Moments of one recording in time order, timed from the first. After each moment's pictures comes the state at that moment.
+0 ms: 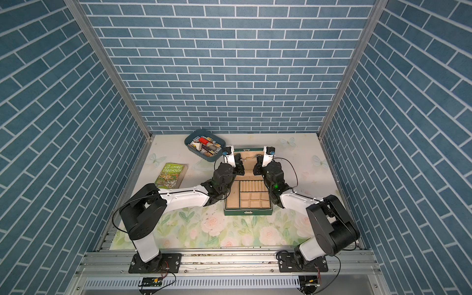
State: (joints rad) left arm -0.89 1.81 1.06 0.65 -0.56 -0.34; right arm 0.53 1.50 0.66 0.72 0.11 0.28
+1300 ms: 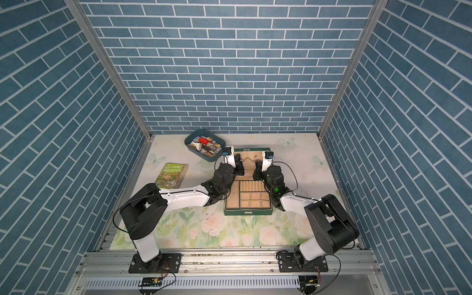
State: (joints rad) left arm -0.89 1.81 1.06 0.65 -0.57 -0.34; right arm 0.53 1.51 0.60 0.72 0.07 0.29
